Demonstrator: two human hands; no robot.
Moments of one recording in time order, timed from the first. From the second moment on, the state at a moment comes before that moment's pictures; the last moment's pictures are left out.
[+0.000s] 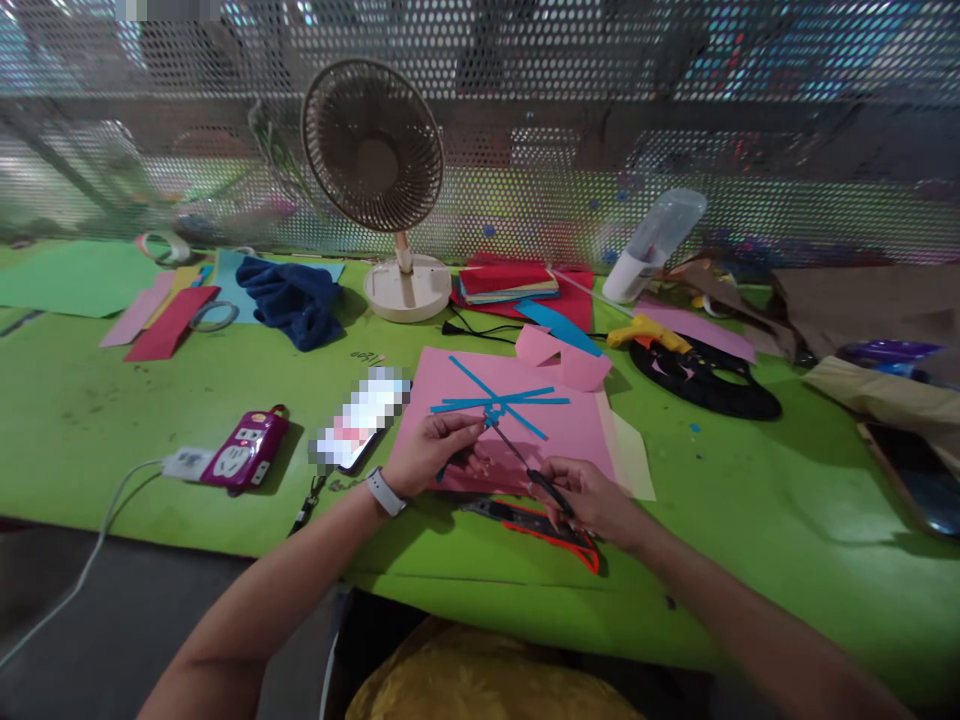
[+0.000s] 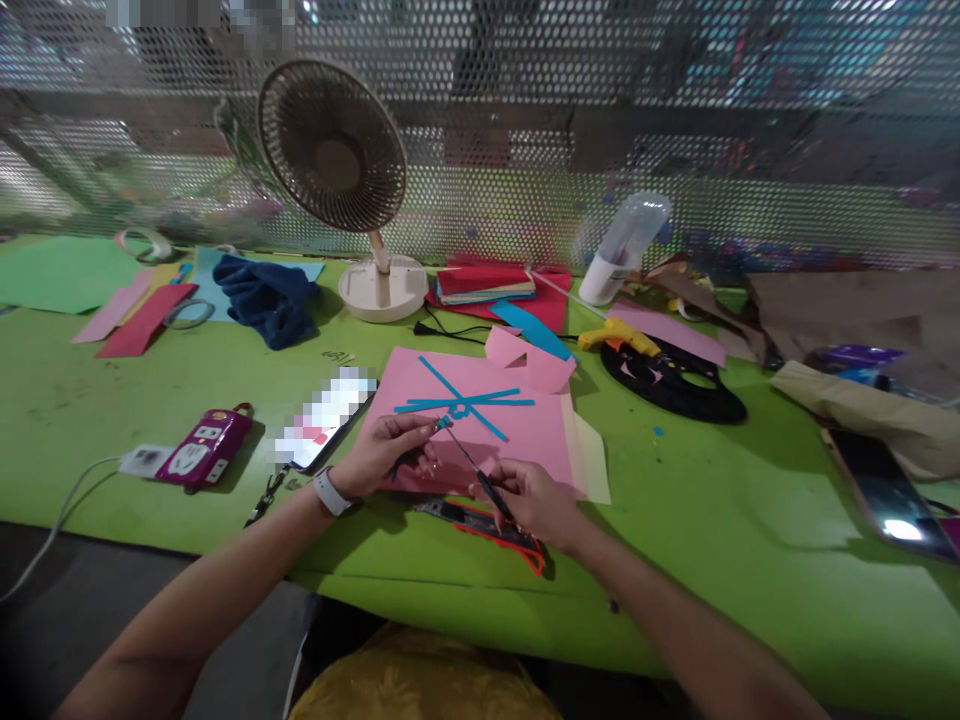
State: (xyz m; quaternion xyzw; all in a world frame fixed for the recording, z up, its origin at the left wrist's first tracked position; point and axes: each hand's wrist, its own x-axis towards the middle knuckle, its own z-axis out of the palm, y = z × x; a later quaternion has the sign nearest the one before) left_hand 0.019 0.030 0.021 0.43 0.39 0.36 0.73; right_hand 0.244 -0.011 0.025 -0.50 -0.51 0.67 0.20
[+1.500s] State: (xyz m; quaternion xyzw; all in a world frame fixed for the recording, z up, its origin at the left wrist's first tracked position) left_hand 0.017 0.030 0.021 0.42 0.41 0.36 0.72; right_hand 0.244 -0.012 0.029 -0.50 -0.50 0.67 0.21
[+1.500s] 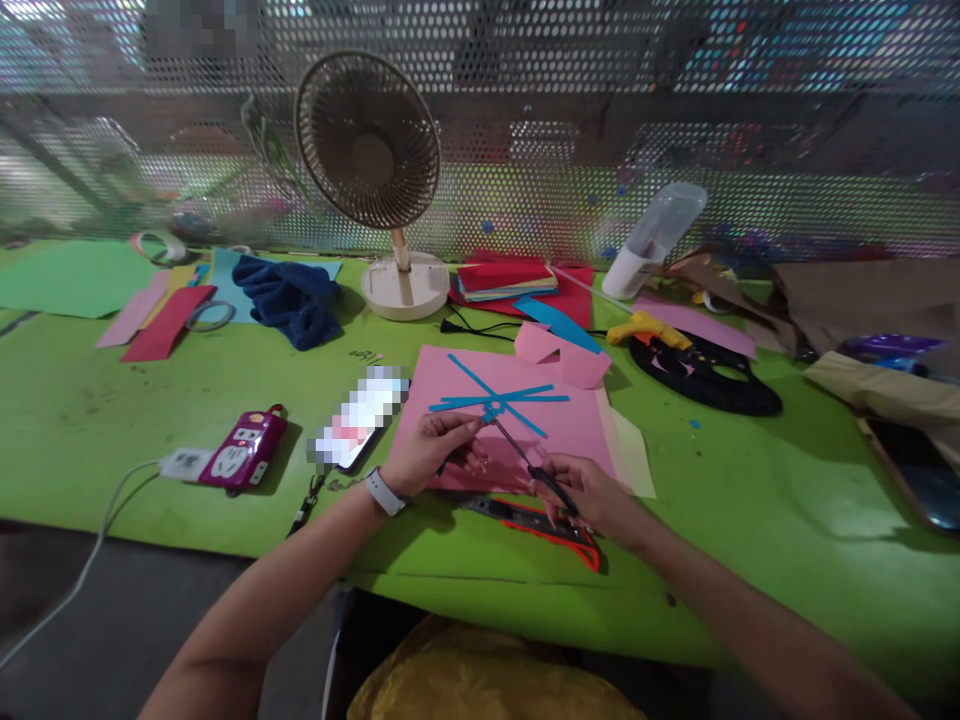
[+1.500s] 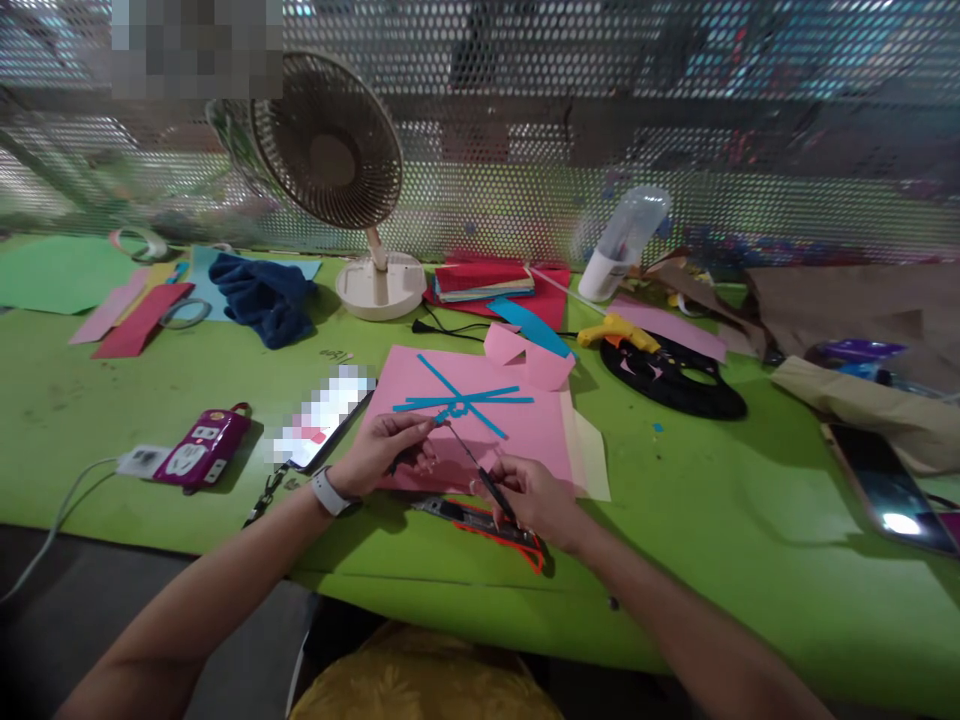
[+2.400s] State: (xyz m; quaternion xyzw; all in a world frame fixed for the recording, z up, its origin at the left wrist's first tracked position) left_hand 0.017 0.030 0.018 0.41 0.41 0.36 0.73; right_hand 0.242 -0.012 0.031 -0.51 -0.51 0.67 0.20
